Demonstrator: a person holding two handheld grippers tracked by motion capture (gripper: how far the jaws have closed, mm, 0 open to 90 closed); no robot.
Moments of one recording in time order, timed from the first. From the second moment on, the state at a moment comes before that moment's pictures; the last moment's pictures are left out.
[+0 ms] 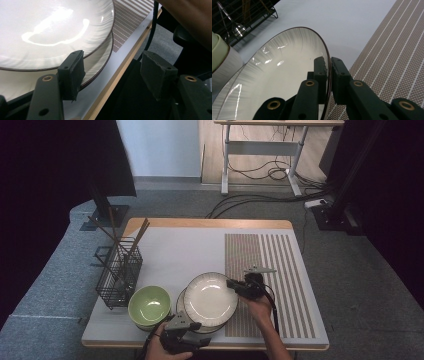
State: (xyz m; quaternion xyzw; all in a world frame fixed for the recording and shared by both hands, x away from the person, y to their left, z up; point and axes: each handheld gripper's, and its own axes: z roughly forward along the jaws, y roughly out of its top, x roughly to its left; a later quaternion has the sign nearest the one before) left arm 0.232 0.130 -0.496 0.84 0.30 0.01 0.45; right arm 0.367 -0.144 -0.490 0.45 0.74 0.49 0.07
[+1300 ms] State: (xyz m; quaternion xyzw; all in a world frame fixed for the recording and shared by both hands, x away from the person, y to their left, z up) left arm 0.232 0.134 -0.483 0.84 0.30 0.02 0.46; right arm 0.379 -0.156 -0.464 0.43 0.73 0.52 0.10
